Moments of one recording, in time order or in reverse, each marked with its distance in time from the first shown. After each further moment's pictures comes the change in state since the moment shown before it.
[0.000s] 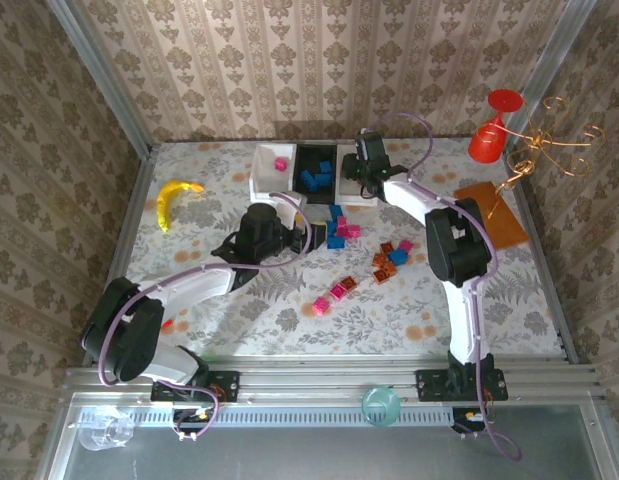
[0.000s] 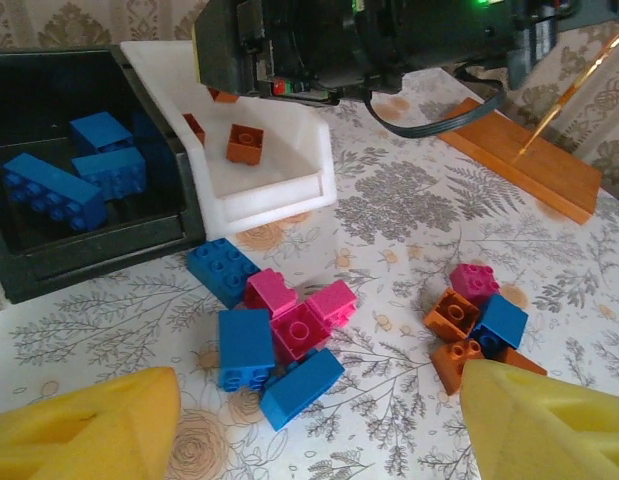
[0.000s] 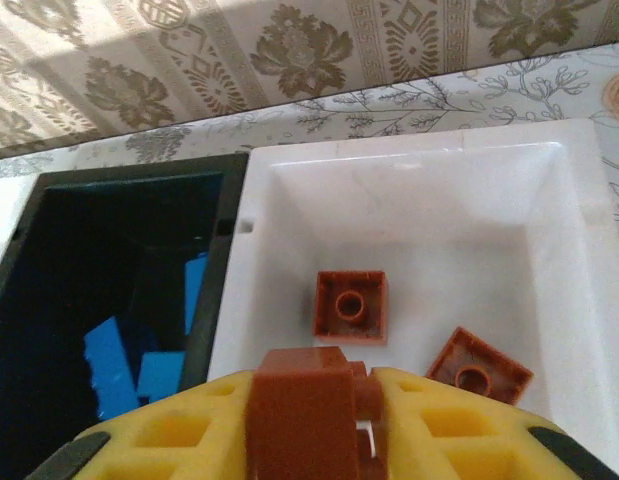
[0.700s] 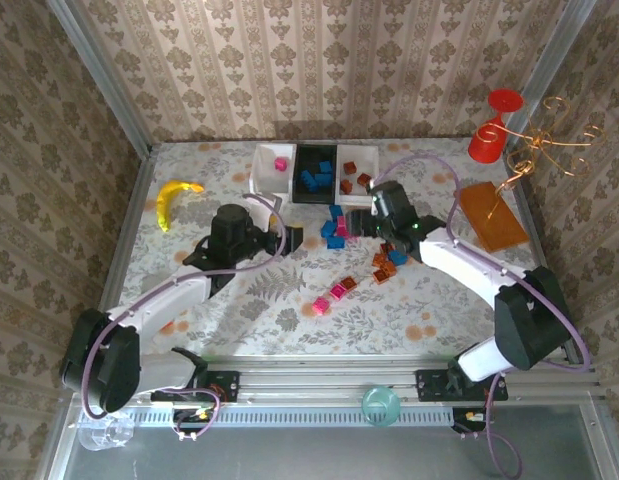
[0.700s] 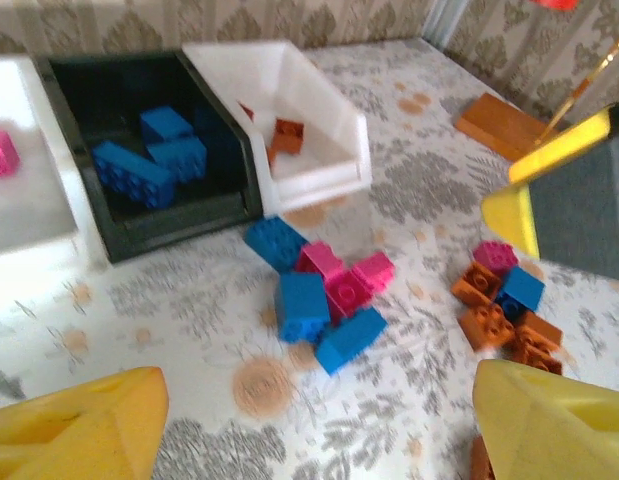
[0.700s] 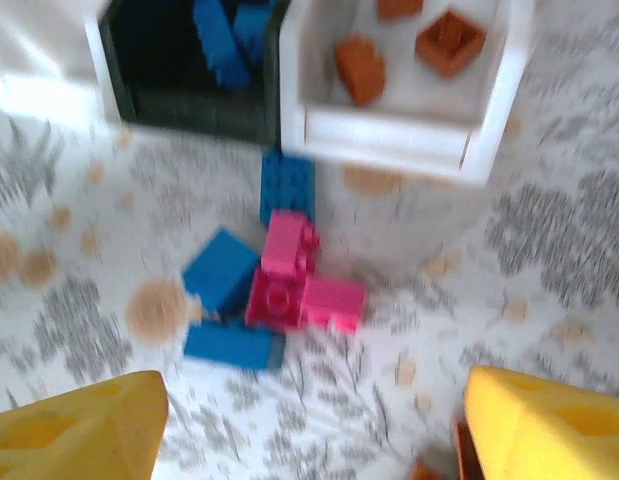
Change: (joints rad) left arm 0.138 -0.192 -0.093 -0.142 0.138 0.063; right arm 0.169 -0.733 -0.753 -0.141 0.014 -0.082
